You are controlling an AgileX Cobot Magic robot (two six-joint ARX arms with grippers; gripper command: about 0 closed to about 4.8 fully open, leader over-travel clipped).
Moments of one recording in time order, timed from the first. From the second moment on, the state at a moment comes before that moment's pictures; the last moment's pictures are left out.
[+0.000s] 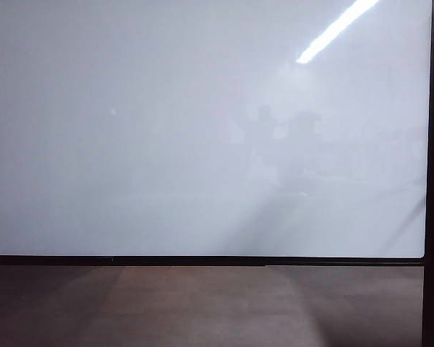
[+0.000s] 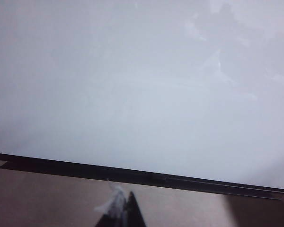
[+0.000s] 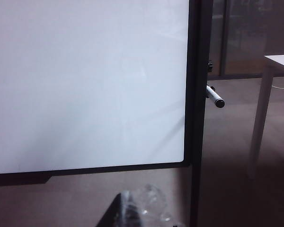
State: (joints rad) left arm 0.11 0.00 0.01 0.06 0.14 -0.17; right arm -0.03 0.00 0.01 0.05 -0.05 0.08
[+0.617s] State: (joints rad) left arm 0.11 0.01 0.08 0.02 0.07 -0.18; right arm -0.03 0.01 0.04 0.02 -0.08 0.08
